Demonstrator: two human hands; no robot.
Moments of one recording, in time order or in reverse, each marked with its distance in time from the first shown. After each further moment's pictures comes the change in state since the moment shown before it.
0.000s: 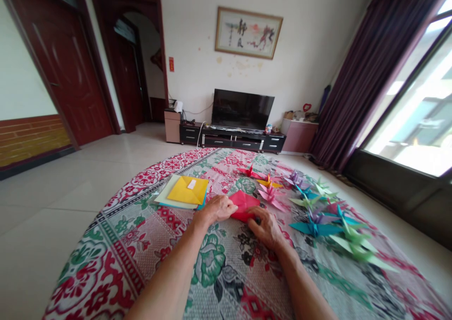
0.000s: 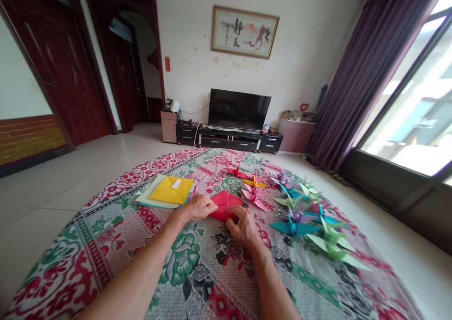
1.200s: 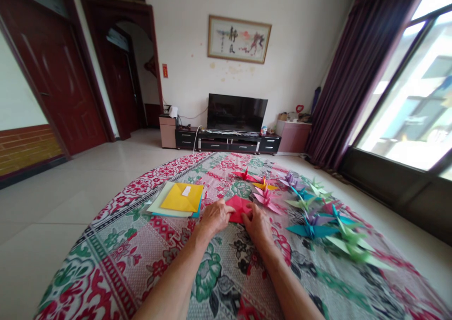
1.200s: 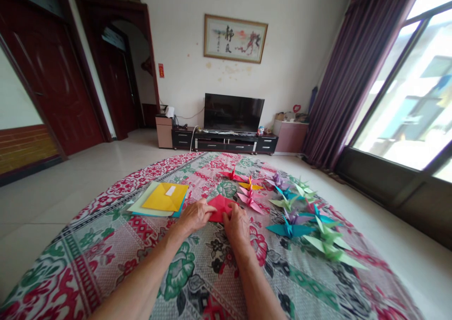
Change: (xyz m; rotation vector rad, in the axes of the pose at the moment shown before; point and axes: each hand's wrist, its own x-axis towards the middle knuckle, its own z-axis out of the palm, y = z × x) left_hand -0.004 0.008 0.016 0.188 0.090 -0.013; right_hand 0.014 0.011 0.025 -0.251 0.168 0.334
